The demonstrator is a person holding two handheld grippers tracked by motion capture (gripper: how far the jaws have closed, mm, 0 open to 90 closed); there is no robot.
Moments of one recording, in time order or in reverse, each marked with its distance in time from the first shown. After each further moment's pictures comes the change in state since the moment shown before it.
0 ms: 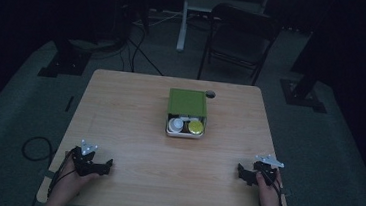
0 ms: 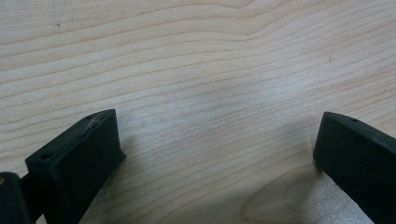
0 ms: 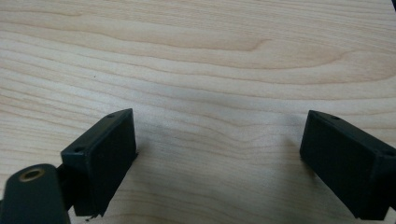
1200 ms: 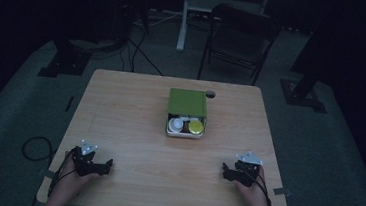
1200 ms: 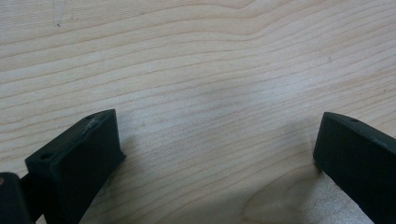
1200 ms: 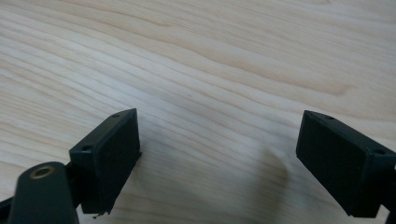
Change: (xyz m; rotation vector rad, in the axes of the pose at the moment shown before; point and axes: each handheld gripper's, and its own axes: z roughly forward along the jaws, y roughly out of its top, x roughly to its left) left arm 0.000 0.000 0.000 0.000 -0.001 -0.001; right arm 0.055 0.011 0.005 -0.023 0.018 -0.186
